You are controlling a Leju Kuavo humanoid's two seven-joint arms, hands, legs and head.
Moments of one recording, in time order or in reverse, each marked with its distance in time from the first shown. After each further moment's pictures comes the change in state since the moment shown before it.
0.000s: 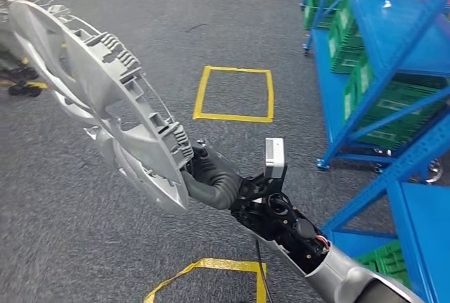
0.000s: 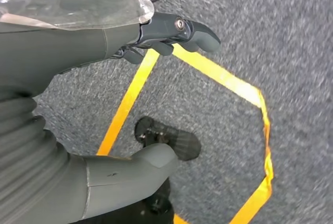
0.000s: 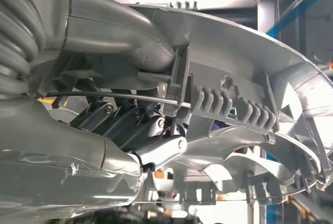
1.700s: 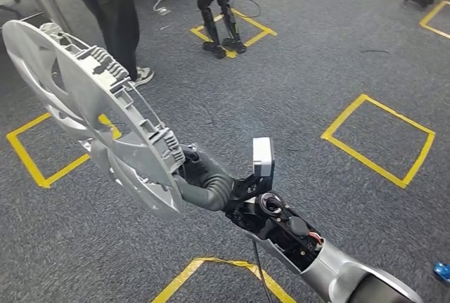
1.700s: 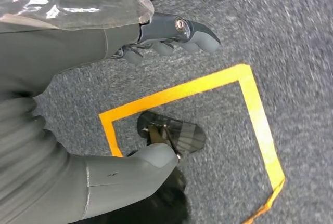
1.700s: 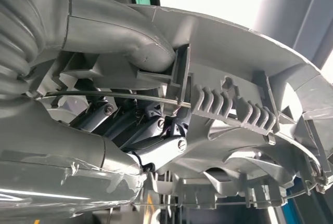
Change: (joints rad) left arm -0.002 0.001 -0.017 0.000 0.005 0.004 0.006; right arm 0.004 -0.002 0.004 0.035 -0.018 0.032 0.002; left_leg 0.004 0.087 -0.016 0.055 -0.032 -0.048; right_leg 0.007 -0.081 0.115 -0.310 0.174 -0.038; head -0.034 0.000
